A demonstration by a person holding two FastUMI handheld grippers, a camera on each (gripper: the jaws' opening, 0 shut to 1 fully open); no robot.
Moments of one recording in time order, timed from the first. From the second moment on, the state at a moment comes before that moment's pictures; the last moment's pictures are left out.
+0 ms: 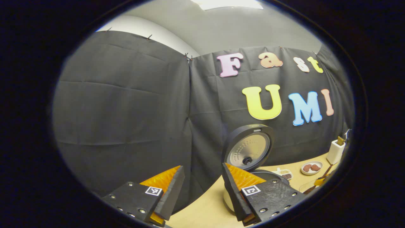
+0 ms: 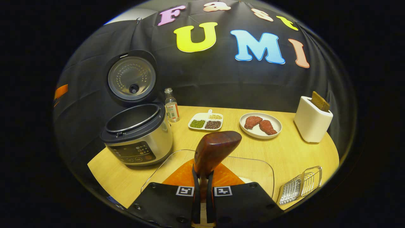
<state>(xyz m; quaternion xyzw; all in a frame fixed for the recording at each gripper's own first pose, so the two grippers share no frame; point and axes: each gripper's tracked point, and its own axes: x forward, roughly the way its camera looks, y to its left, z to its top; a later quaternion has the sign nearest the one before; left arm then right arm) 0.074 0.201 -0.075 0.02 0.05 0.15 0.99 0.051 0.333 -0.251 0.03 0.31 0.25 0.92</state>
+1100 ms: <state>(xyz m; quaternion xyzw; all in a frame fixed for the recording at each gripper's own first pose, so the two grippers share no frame) 0.061 0.186 -0.044 0.03 0.03 0.15 0.99 0.048 0.295 -0.256 0.34 0.43 0.21 0.81</state>
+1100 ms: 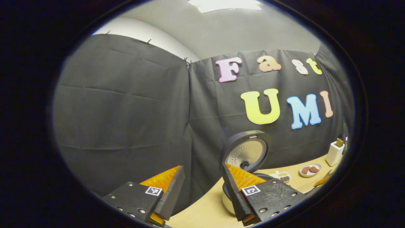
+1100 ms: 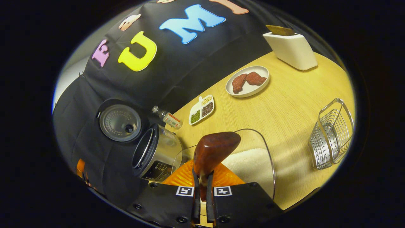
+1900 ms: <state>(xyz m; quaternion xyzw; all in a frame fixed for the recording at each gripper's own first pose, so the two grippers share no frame) 0.076 0.181 -0.049 0.02 0.02 0.13 0.99 0.084 0.313 -0.168 0.48 0.40 0.24 0.74</state>
